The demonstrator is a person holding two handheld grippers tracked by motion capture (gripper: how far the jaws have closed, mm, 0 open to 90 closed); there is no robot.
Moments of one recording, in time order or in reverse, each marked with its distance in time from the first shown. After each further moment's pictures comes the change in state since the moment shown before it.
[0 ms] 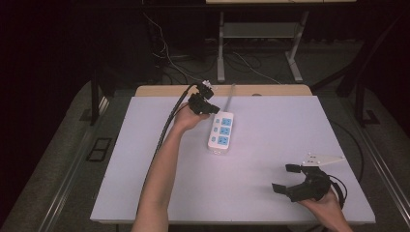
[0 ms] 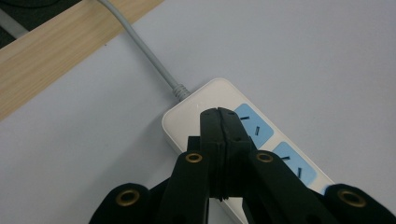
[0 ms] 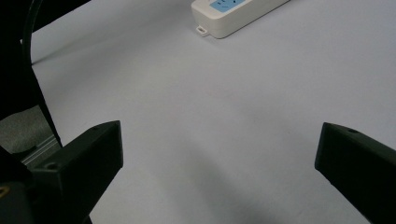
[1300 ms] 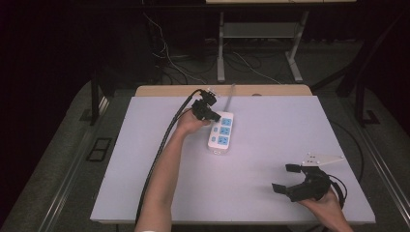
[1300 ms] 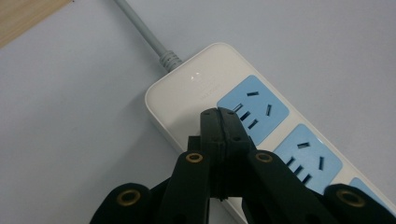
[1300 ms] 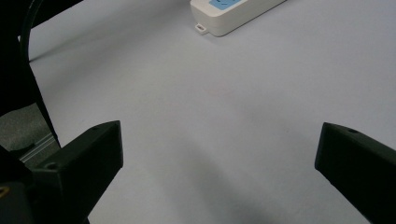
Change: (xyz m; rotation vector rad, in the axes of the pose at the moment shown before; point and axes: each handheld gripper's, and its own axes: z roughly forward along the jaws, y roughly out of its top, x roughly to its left) left arm 0.003 -0.012 0.029 0.090 -0.051 -0.016; right arm -0.001 0.000 0.001 0.007 -0.002 -0.006
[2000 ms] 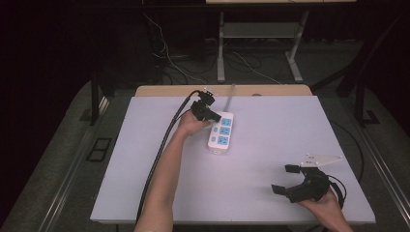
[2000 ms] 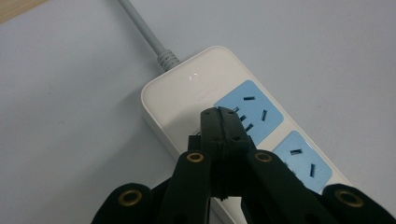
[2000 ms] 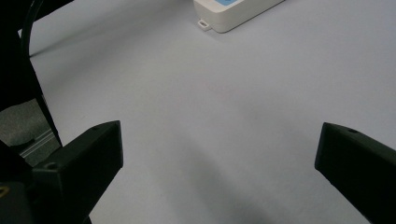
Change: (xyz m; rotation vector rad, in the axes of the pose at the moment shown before) left arm 0.004 -0.005 0.001 -0.039 -0.032 -0.080; right arm 0.002 0.000 0.001 0.014 0.002 -0.010
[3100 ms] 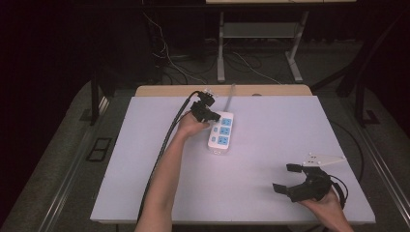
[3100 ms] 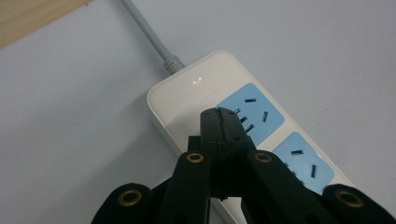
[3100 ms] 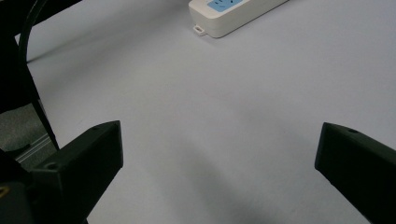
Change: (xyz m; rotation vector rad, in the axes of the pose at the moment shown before) left arm -0.008 -0.003 -0.007 -0.048 0.061 0.020; right arm -0.001 0.000 -0.004 -0.018 -0.014 0.006
